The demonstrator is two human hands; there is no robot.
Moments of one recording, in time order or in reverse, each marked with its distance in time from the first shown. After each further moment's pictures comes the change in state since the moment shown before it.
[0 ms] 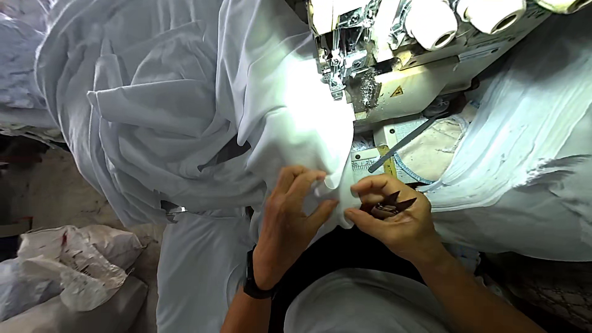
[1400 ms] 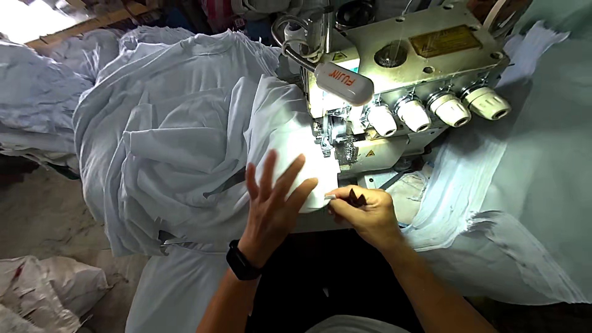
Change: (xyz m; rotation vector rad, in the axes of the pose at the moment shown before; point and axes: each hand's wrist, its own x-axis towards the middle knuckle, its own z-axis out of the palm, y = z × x) left_hand 0.055 -0.028 -0.016 0.522 0.315 0.544; right_hand 0.069 -0.003 0.003 -0.162 0.011 -0.134
